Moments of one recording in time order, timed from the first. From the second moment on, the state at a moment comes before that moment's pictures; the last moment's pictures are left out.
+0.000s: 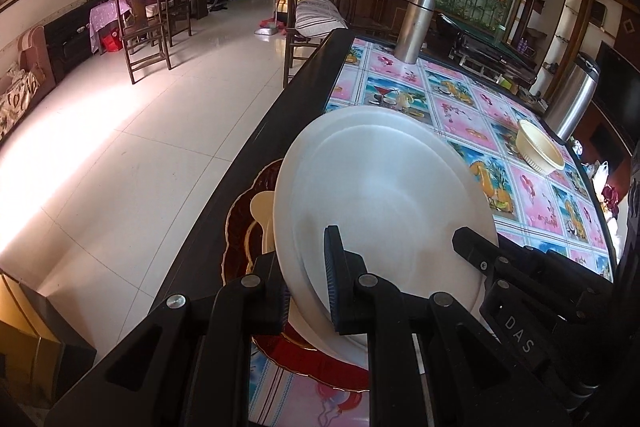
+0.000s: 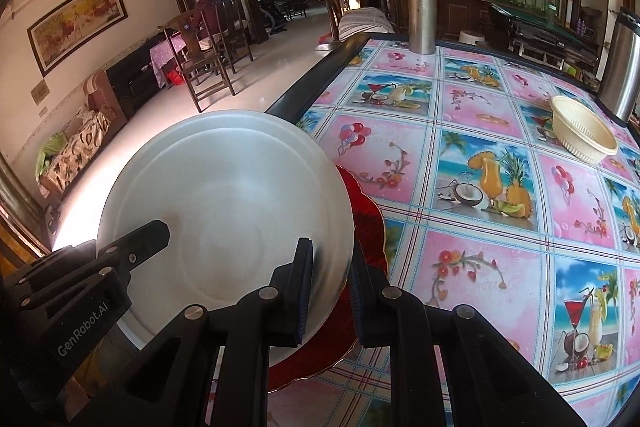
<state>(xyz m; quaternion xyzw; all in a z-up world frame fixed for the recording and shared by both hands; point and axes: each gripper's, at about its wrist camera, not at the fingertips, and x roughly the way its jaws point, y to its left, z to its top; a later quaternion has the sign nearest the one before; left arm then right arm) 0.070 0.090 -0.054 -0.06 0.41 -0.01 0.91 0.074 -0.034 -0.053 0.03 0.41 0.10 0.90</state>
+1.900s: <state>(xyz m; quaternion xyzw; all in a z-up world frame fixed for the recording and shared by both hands) 0.177 -0.198 -0.054 0.00 0.49 -0.17 0.85 0.097 -0.425 -0.056 0.23 0.38 -0.11 0.89</state>
